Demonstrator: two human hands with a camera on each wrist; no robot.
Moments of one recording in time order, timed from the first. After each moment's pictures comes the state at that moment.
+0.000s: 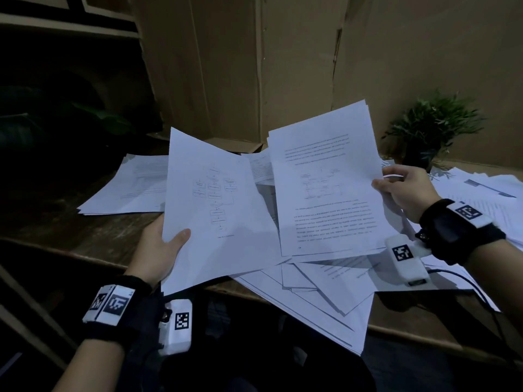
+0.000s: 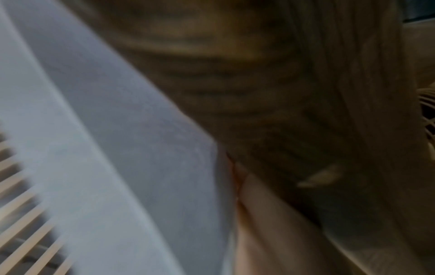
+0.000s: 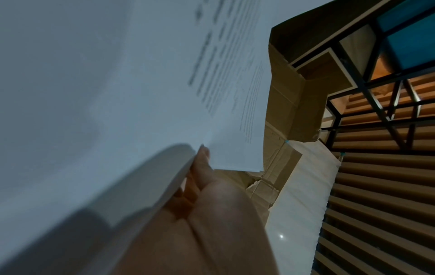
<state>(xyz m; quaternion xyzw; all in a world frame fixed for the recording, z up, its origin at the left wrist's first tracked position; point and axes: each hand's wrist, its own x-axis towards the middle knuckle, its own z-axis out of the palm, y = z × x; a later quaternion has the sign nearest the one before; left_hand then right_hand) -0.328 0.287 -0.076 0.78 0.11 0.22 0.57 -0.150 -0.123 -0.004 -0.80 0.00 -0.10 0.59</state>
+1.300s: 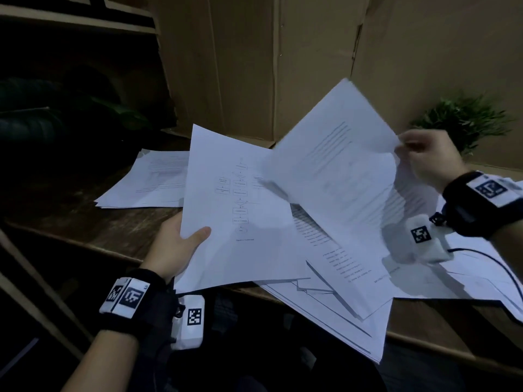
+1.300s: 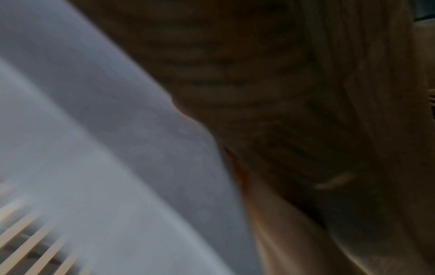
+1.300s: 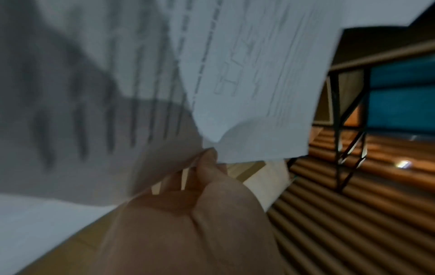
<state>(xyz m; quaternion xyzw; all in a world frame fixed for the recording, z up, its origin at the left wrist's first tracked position) -0.328 0.290 -0.076 0.78 0.08 0.18 0.59 -0.147 -0.110 0.049 -0.89 -0.14 -0.23 0.37</state>
